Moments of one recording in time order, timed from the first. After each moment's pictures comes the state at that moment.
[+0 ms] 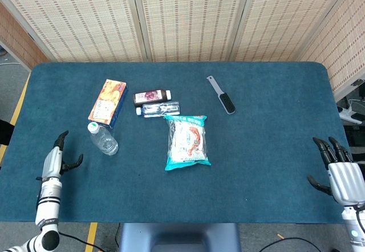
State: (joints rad) left arm -0.32 -1.54 -0.31 -1.37 0.99 1.08 -0.16; right arm 0.06 -1.08 0.06 -1.64 -1.53 1.50 -0.04
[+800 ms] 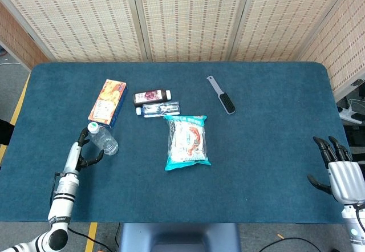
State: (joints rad) left arm -0.34 -1.53 -0.34 -1.52 1.04 1.02 -0.38; right arm 0.07 -1.08 0.06 -1.64 -1.51 1.48 -0.04
